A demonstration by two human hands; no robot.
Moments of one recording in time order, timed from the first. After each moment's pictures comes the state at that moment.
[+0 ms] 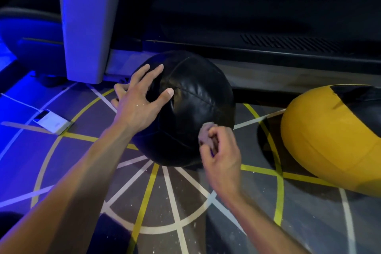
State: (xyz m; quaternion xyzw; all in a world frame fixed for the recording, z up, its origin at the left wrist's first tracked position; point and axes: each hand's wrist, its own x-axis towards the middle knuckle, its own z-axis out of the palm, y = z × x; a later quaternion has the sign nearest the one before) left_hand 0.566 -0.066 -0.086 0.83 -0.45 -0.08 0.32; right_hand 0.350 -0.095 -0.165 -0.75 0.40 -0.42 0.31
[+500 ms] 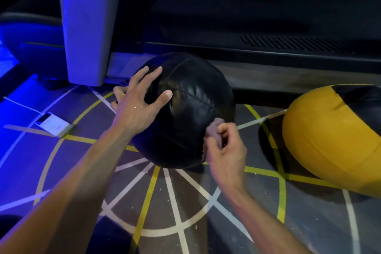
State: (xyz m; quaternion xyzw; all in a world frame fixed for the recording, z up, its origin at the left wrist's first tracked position) left_hand 0.571 -0.066 -0.089 0.83 -0.44 -0.08 0.32; right_hand 0.357 -0.101 -0.153 -0.62 0.46 -0.44 0.45
